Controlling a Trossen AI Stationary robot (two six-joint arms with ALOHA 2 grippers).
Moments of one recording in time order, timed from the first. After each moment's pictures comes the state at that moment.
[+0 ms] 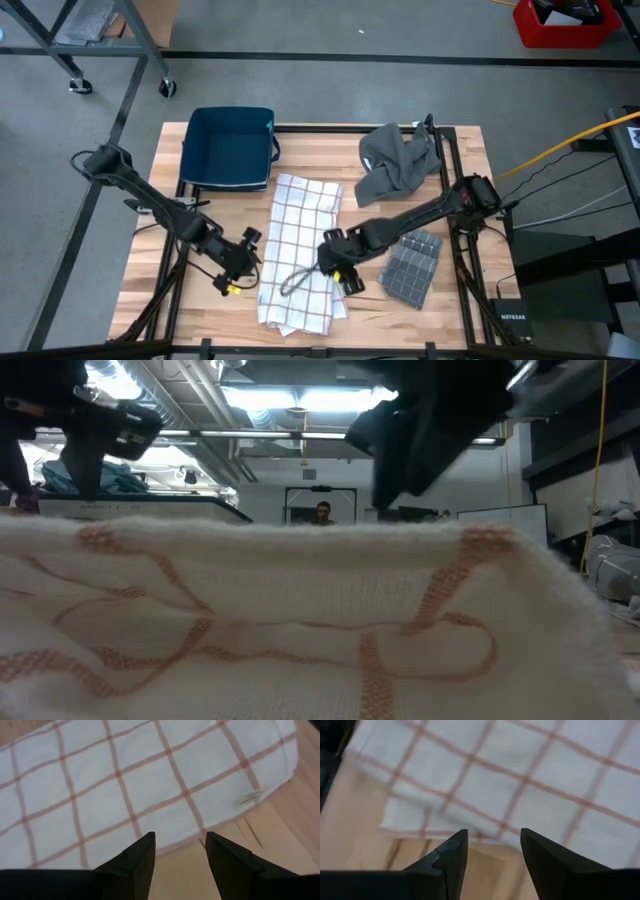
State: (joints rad) left arm -0.57 1.25 0.68 -0.37 -0.16 0.01; right arm 0.35 1.91 1.44 -0.65 -0.10 0.00
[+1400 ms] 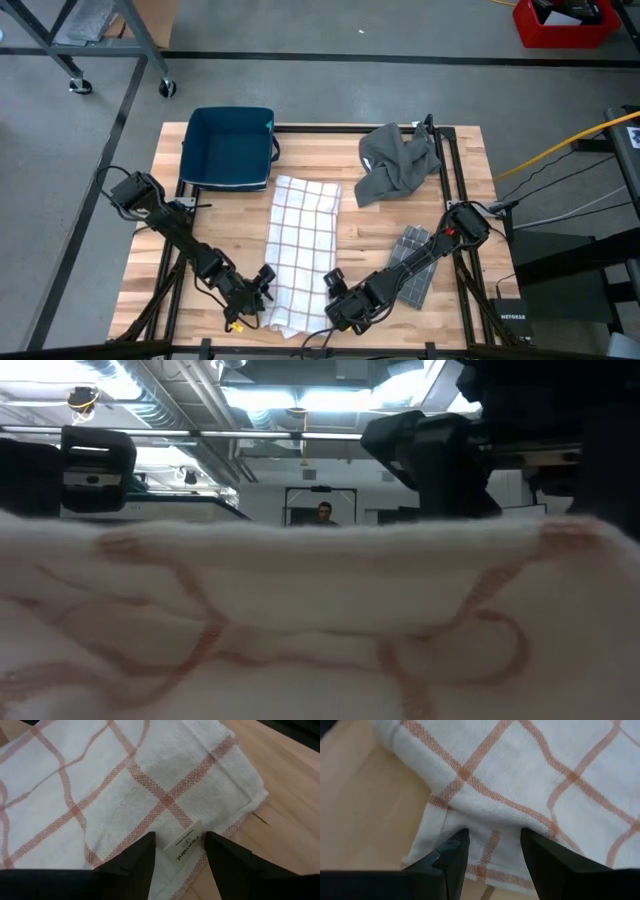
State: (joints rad) left arm -0.74 1.68 0.68 0.16 -0.21 0.13; right arm 0.61 2.12 1.44 -0.45 0.18 -0.04
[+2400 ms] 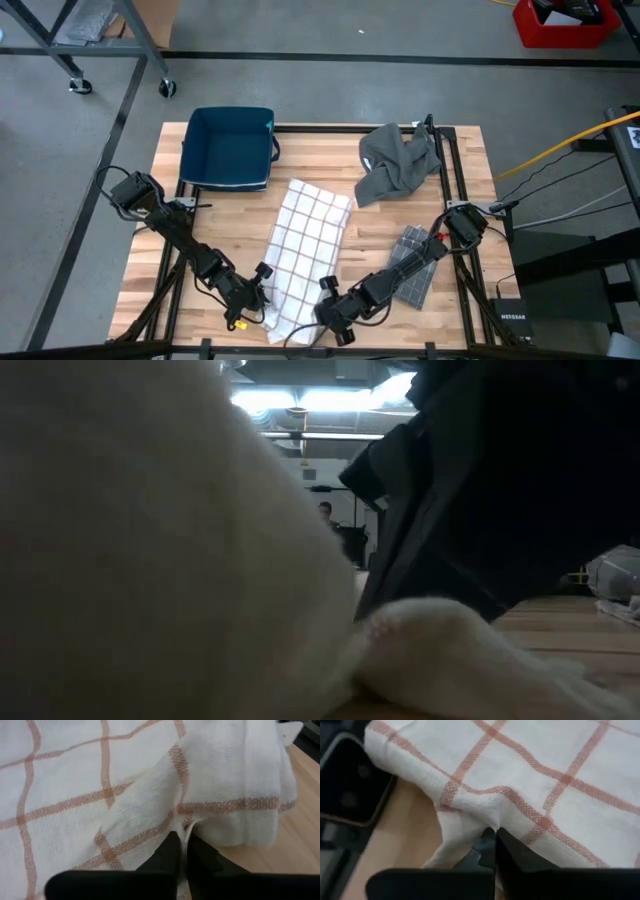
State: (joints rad) left arm -0.75 1.68 0.68 0.13 -0.22 -0.08; right arm 0.61 2.18 1.44 -0.18 0.12 0.28
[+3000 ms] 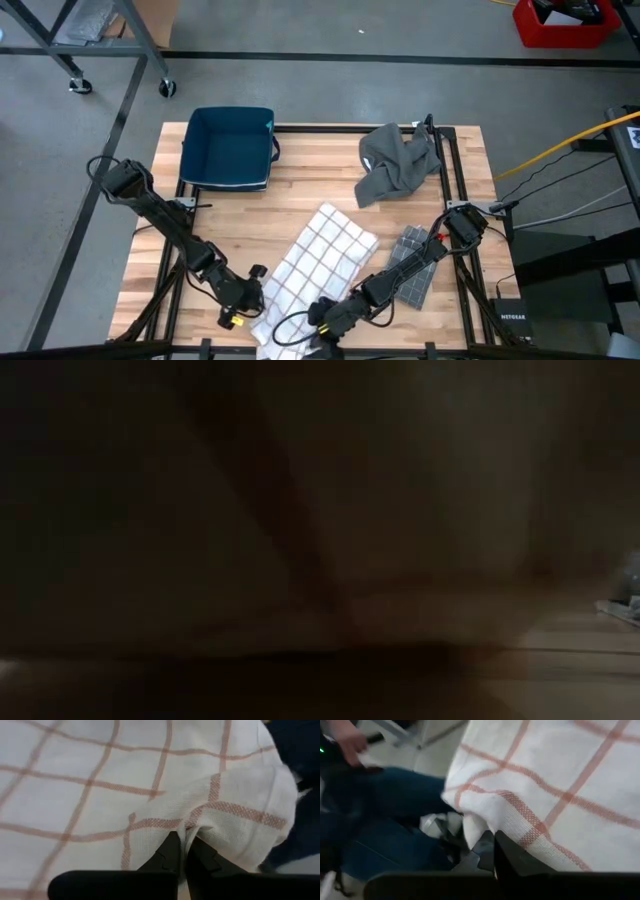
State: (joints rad) left arm -0.76 1.52 0.68 0.14 -0.10 -0.36; right arm 0.61 2.18 1.44 0.20 -0.11 0.82
